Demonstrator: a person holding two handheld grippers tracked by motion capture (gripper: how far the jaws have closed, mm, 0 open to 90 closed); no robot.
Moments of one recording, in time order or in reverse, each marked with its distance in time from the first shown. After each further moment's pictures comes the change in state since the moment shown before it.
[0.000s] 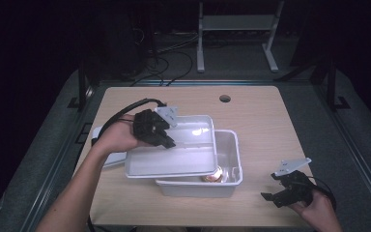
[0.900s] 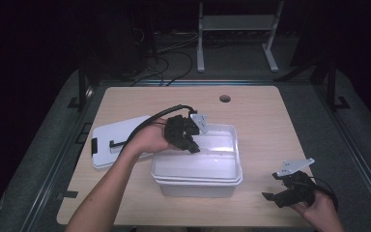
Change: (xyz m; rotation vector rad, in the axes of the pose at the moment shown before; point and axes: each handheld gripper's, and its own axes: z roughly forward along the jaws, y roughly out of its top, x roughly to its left) left arm 0.009 0.042 0.058 0.028 -0.061 0.041; right arm 0.000 -0.001 -0.004 -0.019 -0.002 -0.005
